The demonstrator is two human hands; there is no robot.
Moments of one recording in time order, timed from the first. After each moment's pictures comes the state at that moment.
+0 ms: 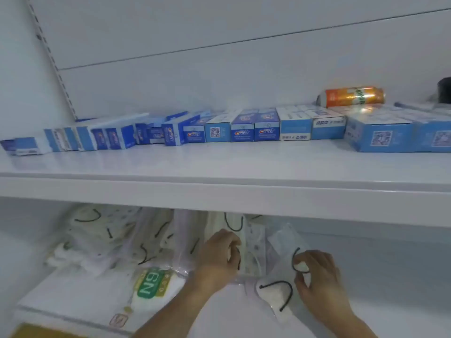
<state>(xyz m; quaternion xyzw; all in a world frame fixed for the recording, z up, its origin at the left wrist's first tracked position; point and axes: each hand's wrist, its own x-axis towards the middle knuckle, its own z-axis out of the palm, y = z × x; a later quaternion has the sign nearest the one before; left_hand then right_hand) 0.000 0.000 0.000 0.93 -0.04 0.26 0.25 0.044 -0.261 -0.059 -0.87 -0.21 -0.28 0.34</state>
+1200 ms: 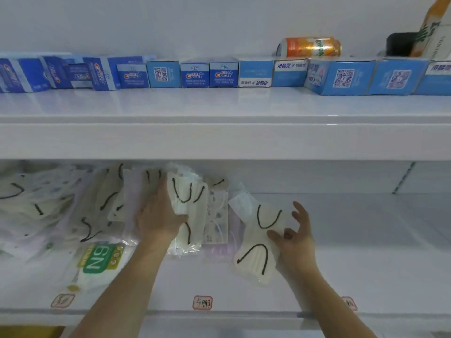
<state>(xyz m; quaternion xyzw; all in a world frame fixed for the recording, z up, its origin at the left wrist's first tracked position) 0.012 0.009 0.021 0.94 0.22 0.18 0.20 0.021 -0.284 -0.051 -0.67 0.07 -0.07 0.73</state>
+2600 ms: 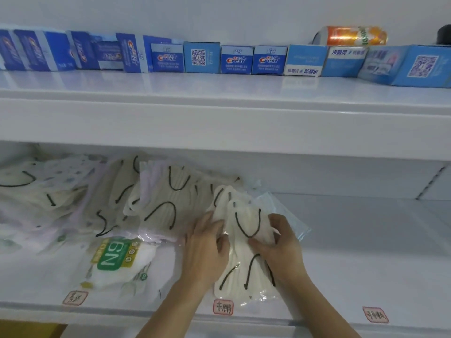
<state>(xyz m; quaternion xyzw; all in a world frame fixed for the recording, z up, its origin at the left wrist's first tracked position) -0.023 -0.030 -0.056 0.94 0.04 0.22 0.25 0.009 -0.216 -0.055 -0.80 -0.02 -0.03 0.61</state>
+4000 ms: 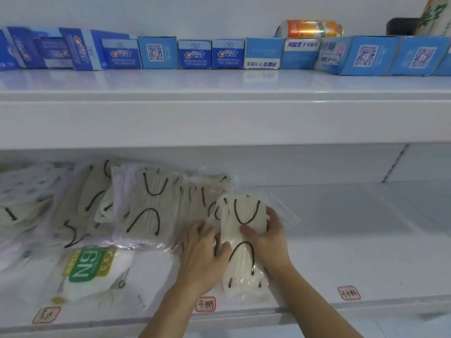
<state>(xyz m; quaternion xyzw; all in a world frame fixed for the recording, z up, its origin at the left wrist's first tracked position) -0.037 -0.064 -0.039 0.93 0.04 0.07 0.37 0.015 -0.228 -0.057 -0.74 0.03 -0.07 0.67</state>
